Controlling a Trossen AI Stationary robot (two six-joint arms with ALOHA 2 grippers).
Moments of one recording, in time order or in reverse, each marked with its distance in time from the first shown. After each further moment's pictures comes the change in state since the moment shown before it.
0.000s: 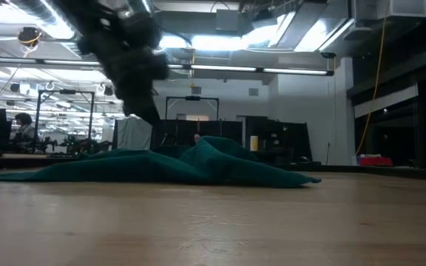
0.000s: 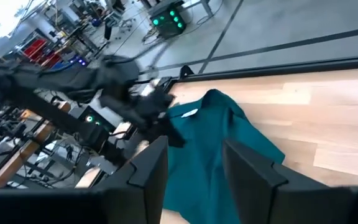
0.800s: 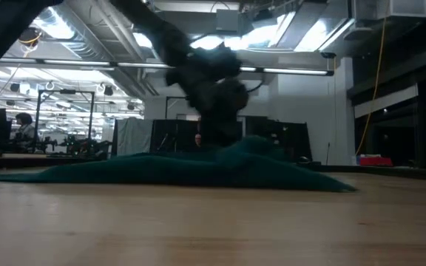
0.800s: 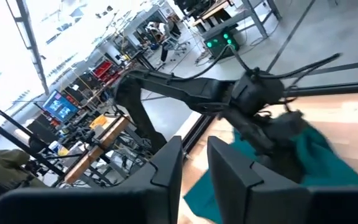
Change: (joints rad) left arm -0.069 0.659 0.607 0.038 0.141 -0.026; right arm 0.270 -0.041 0.000 0.043 0.261 0.006
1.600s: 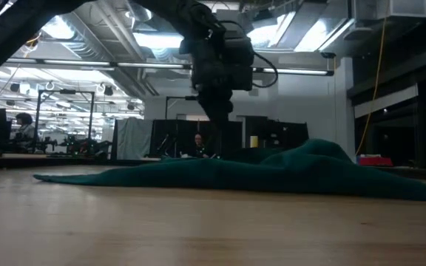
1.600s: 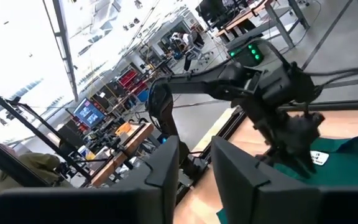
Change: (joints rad) left arm 0.006 0.077 0.393 -0.667 -0.120 0.524; right arm 0.126 -0.056 0.000 0.006 0.120 -0.044
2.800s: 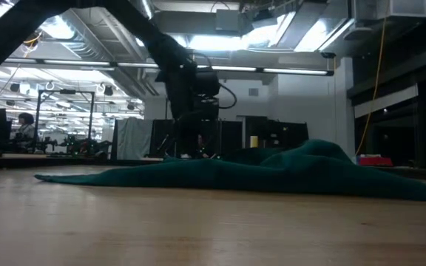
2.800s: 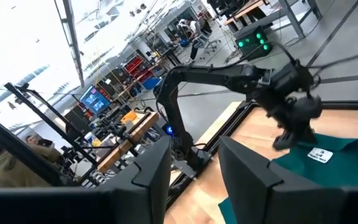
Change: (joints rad) left arm 0.252 -0.080 -0.310 0.272 -0.160 -0.174; right arm 0.031 -0.081 0.000 0.105 -0.037 -0.204
